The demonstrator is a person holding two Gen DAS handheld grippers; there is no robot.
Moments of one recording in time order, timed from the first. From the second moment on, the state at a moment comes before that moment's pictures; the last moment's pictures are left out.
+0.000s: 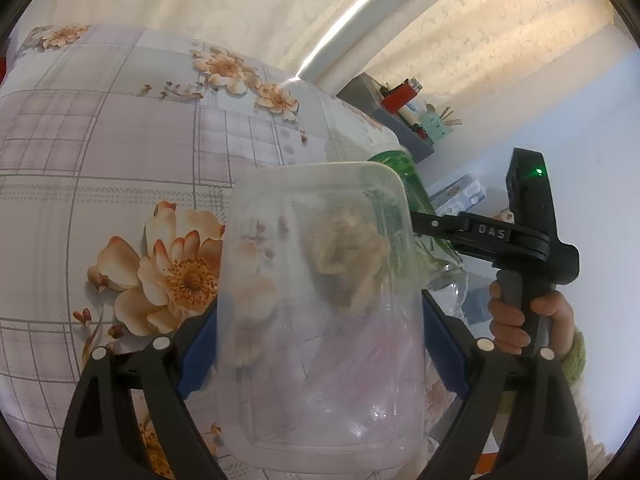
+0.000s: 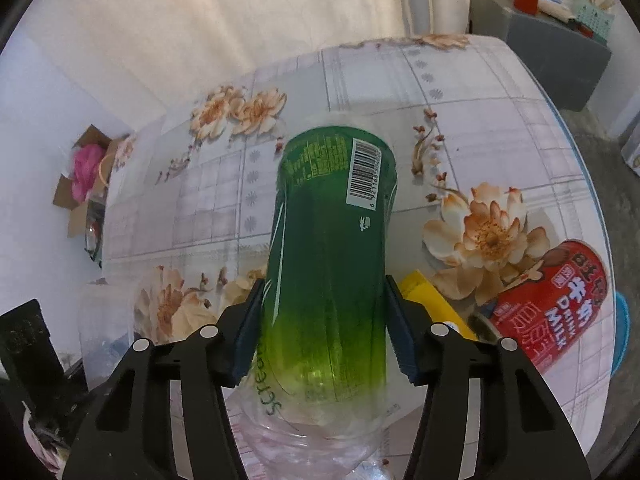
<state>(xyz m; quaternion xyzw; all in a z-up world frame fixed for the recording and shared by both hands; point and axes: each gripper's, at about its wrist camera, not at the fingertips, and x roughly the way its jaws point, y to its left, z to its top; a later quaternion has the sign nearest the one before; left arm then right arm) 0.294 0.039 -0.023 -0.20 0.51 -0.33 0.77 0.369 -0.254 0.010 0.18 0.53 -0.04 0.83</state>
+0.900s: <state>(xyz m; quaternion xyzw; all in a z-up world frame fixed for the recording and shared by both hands) 0.236 0.019 0.069 -0.18 0.43 -0.39 0.80 0.207 -0.295 0.123 0.23 0.37 -0.03 0.90</state>
